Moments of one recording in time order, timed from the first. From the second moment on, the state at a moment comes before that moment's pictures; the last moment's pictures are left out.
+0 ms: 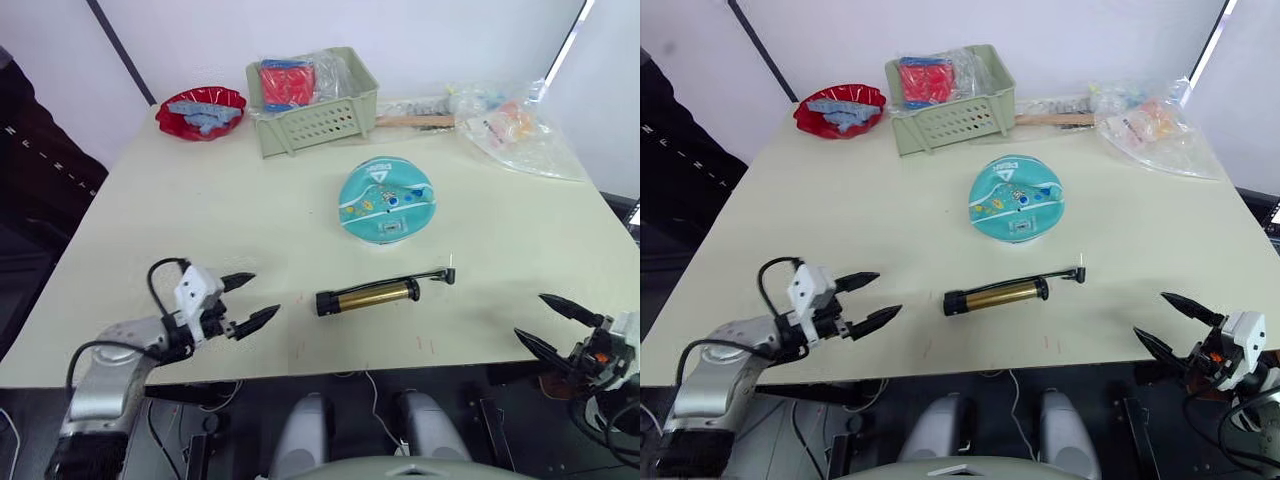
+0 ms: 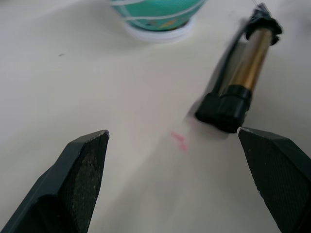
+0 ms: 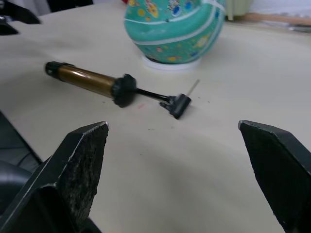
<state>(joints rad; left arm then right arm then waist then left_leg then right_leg) -0.01 0.70 0.11 -0.04 -0.37 0.17 -1.01 0.24 -0.60 -0.38 0.15 0.60 -0.22 1.26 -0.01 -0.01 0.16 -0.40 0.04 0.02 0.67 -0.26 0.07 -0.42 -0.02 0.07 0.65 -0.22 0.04</state>
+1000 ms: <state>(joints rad) -0.67 0.45 -0.30 0.46 -0.12 0.19 -1.20 0.37 -0.64 -0.44 -0.27 0.71 -0.01 1.19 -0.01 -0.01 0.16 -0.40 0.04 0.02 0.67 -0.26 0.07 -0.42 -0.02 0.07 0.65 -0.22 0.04</state>
